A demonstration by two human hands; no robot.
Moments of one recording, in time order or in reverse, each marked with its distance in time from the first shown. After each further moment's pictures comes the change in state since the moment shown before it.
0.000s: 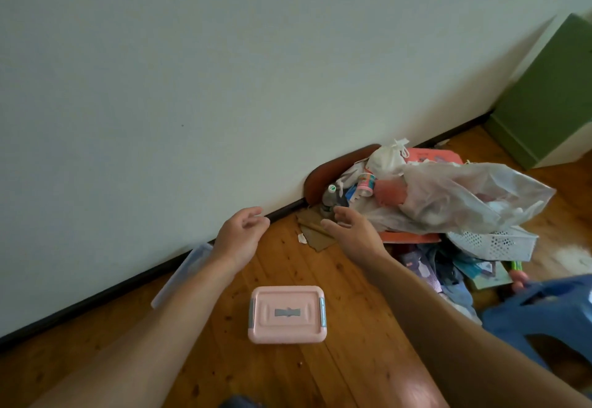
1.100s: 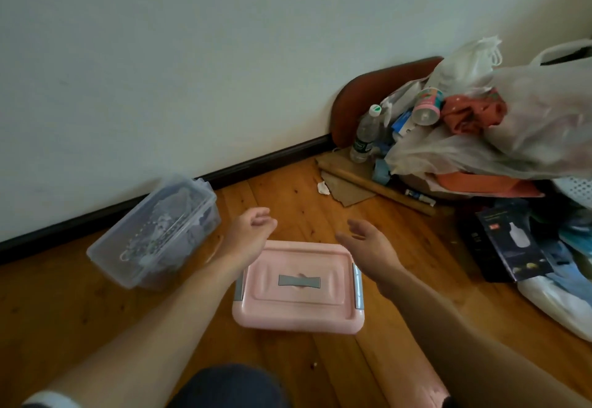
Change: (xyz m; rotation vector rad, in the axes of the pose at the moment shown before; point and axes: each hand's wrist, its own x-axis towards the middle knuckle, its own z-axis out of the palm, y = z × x) left_hand 0.136 -0.362 0.159 0.050 0.008 -0.064; right_hand 0.157 0.342 0.193 -0.088 -0.026 0.100
